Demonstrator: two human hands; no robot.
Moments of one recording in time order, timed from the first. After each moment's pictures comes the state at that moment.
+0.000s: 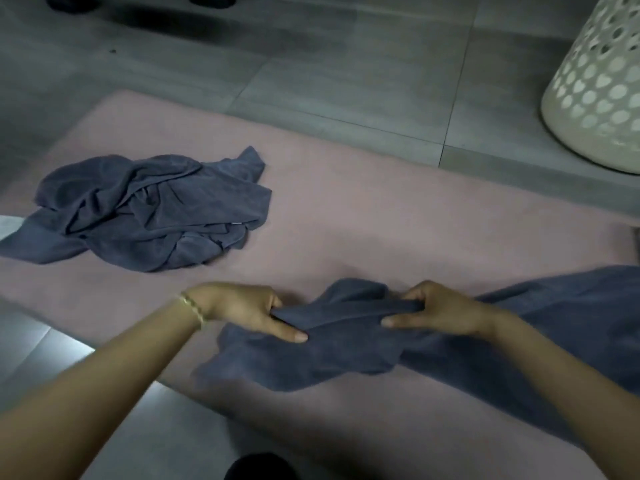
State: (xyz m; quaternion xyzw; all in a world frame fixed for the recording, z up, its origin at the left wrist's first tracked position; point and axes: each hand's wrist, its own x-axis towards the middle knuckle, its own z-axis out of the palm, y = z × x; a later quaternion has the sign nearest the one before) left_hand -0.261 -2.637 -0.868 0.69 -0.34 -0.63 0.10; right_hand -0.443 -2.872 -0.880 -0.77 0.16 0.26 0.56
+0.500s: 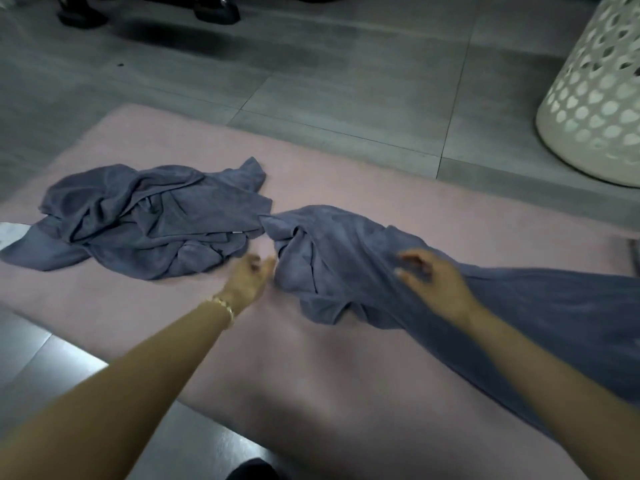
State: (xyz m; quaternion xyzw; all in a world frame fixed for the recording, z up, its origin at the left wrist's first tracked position) left_hand -0.230 -2.650 -0.949 0.88 -0.04 -0.26 0.39; right_hand -0.421 -2.890 -0.918 -0.84 0.26 -0.07 0.48
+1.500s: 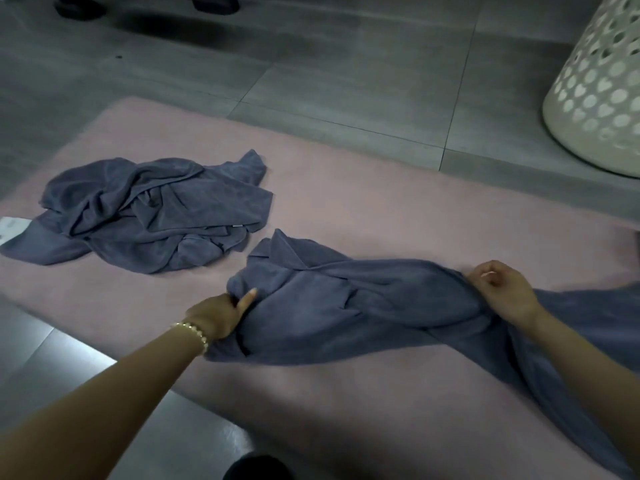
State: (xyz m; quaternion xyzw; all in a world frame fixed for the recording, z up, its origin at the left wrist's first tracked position) left_hand -0.238 -2.584 -0.962 0.93 -0.15 -0.34 0.00; right_hand -0.479 -2.954 -0.937 -0.78 0.44 -0.05 0.44
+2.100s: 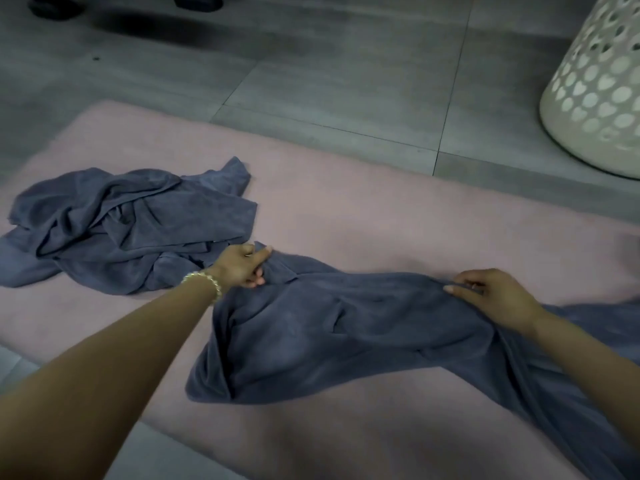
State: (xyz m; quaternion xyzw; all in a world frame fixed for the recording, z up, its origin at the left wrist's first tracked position) left_hand -0.183 -2.685 -0.955 0.85 -0.04 -0.35 0.40; right_hand -0.461 -2.985 -0.944 -0.85 0.30 0.07 0.43
